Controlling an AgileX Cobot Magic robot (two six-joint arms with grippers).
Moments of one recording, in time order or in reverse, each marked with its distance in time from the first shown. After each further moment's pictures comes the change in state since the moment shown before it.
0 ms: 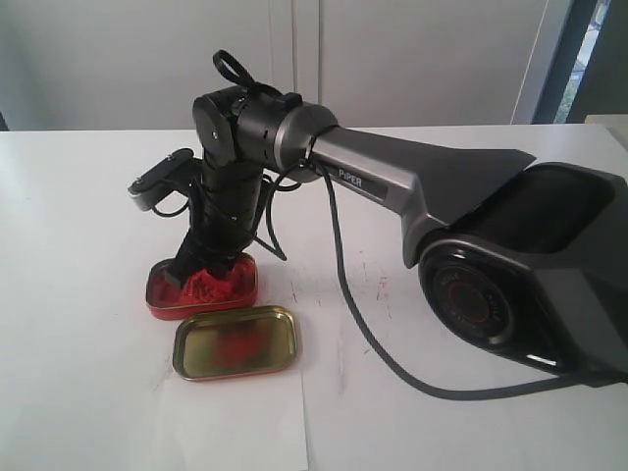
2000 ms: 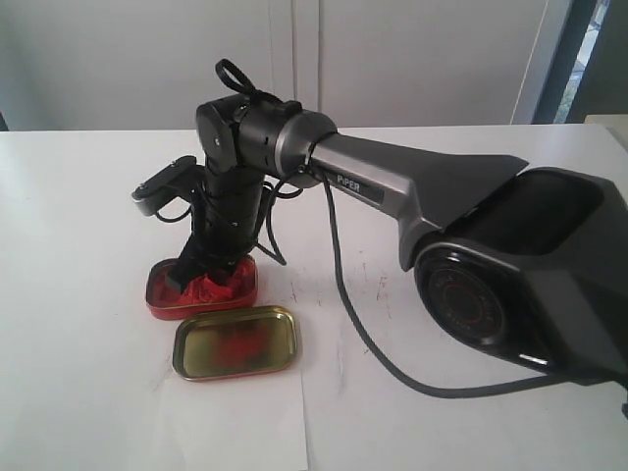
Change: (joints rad) left arm 0.000 0.000 0.000 0.000 0.000 0.000; right arm -0.005 0.033 -0.001 0.001 0.023 0.009
